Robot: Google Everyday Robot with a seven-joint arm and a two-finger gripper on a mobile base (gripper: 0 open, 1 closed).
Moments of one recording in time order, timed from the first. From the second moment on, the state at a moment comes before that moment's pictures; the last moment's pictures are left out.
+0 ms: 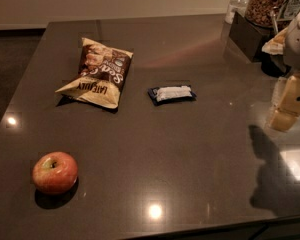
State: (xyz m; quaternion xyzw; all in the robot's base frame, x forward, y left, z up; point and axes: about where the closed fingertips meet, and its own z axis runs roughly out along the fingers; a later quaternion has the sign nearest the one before) arm 0.438 -0.217 0.976 -0.60 0.78 -0.03 0.16
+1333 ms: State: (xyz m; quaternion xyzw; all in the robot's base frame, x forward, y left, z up) arm 0.515 -0.187 0.954 -0.60 0.78 0.01 0.18
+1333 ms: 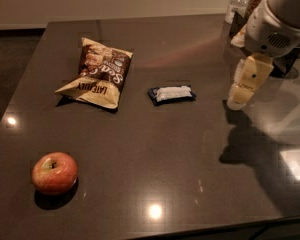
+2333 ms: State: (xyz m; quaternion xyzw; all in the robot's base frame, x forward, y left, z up) arm 0.574 -0.117 0.897 -0.65 0.74 0.07 0.17
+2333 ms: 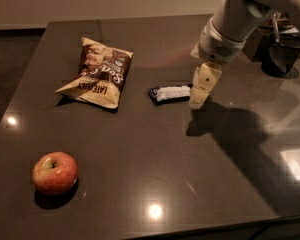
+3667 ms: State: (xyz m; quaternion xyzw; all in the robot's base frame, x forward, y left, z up) arm 0.598 -0.063 0.851 -0.69 0.70 0.12 0.13
